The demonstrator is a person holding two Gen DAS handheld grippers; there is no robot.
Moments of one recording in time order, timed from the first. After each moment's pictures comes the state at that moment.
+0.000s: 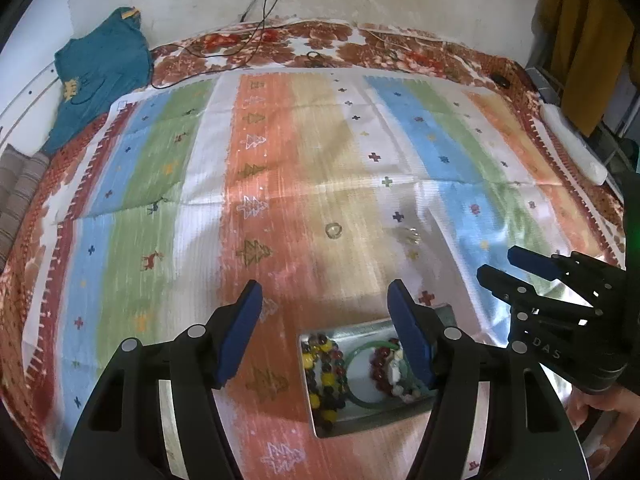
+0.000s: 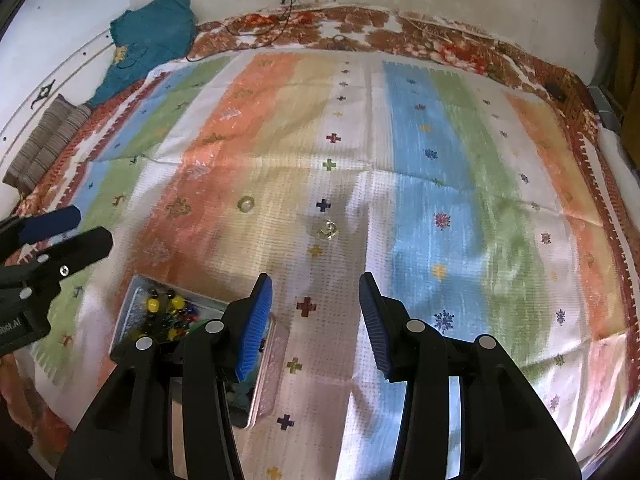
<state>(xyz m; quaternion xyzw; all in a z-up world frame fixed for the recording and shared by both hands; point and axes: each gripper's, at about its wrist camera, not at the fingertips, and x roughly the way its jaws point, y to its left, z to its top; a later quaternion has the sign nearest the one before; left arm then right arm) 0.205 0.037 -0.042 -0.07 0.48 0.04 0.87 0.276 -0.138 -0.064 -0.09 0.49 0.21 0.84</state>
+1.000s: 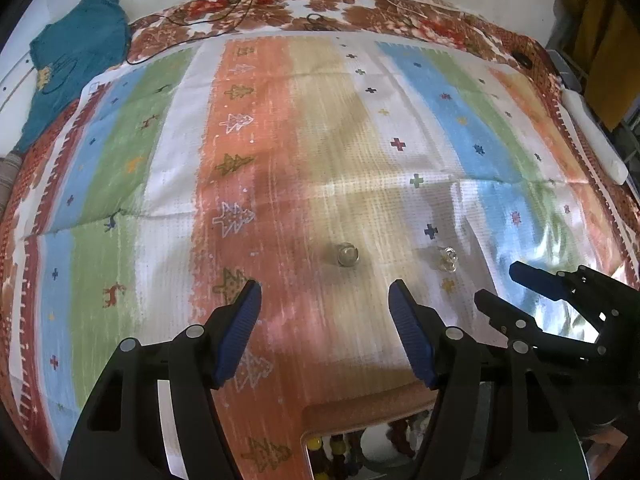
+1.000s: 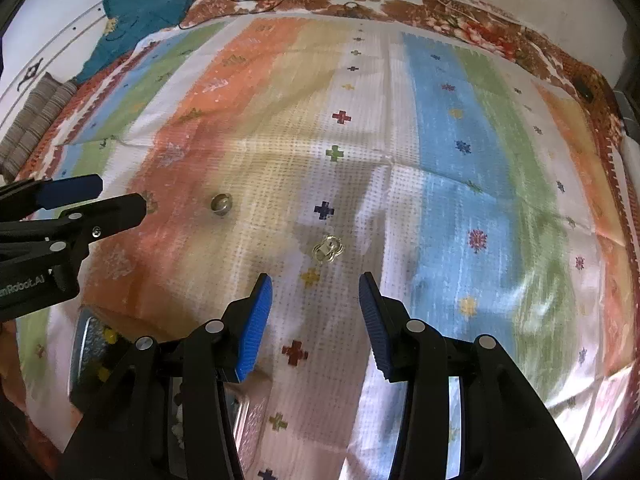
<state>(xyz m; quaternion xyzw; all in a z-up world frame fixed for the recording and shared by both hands) 0.287 0.052 -0.094 -0.07 0.53 0.03 0.84 0.327 -0.107 -0.112 -0.12 0.53 0.22 0.81</state>
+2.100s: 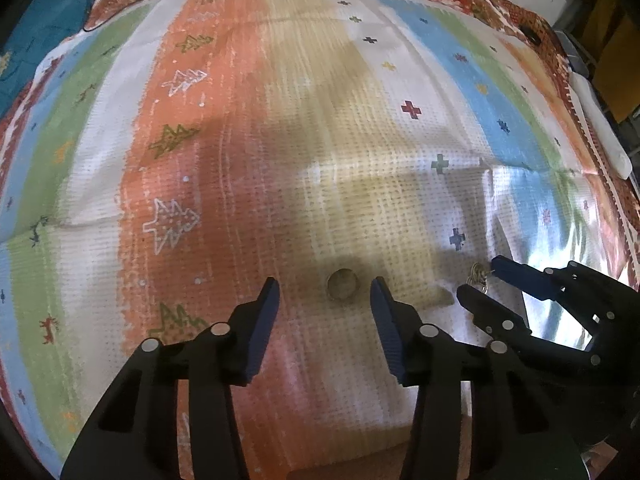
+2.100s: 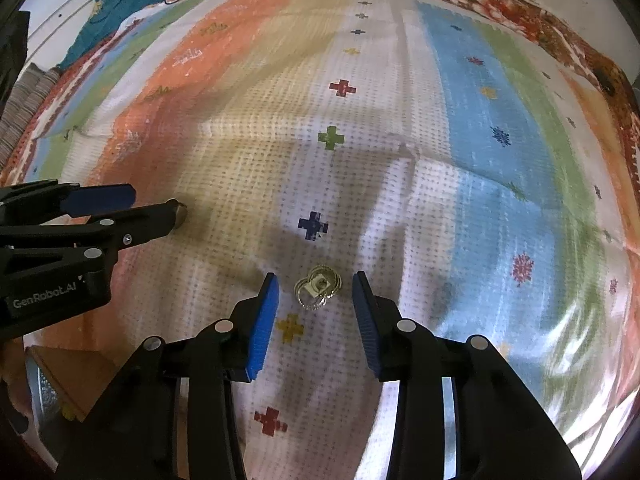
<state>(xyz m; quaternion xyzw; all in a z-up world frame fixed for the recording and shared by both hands) 0.342 0.054 -0.161 -0.09 0.59 -0.01 0.80 0.367 -0.090 -0.162 -0.13 0.56 0.22 0.79</state>
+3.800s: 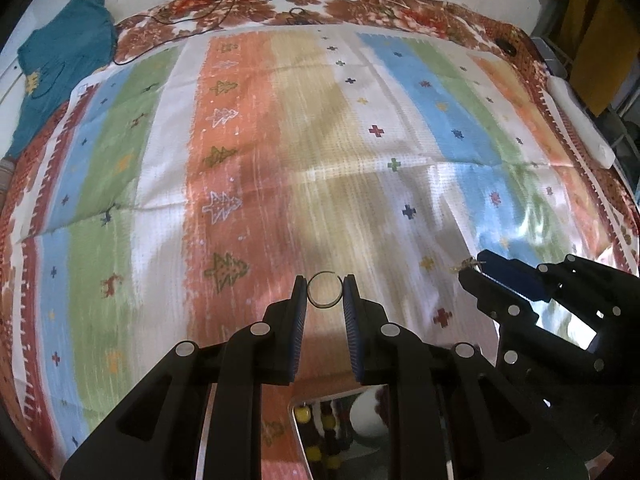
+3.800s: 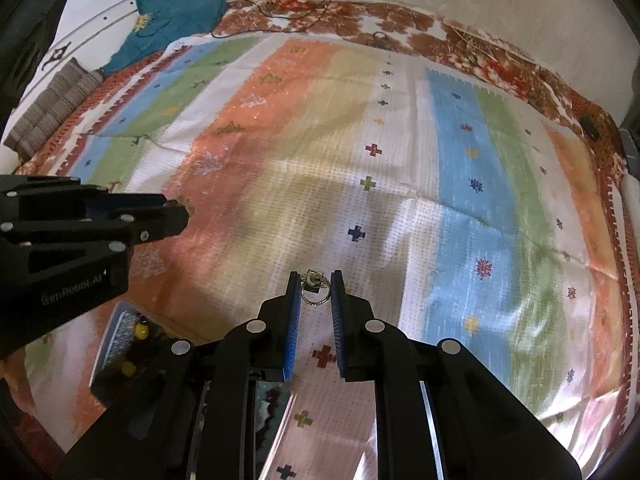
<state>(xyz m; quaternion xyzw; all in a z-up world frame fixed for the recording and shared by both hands) 0.269 0.042 -0.083 -0.07 0.55 0.01 0.84 0.294 -0.089 -0.078 -0.15 0.48 0.26 0.83</state>
